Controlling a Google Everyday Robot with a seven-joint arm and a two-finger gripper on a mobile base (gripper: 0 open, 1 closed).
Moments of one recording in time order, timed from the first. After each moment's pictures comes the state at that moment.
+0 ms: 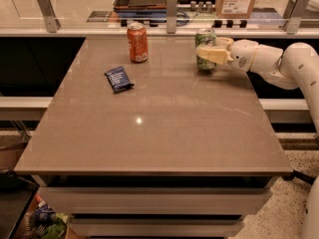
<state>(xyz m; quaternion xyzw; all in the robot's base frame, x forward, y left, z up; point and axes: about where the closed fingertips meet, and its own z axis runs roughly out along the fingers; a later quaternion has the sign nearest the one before) 0.763 -0.162 0.888 -0.35 0.62 0.36 0.61</state>
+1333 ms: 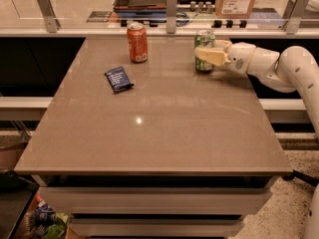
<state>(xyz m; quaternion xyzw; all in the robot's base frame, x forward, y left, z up) 0.769 -0.159 0.875 -0.32 0.63 0.36 0.60</state>
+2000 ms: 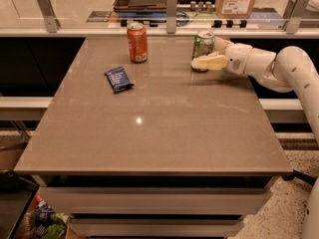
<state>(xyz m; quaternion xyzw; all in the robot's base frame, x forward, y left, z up) 0.770 -0.152 0.875 -0.33 0.63 0.36 0.60</state>
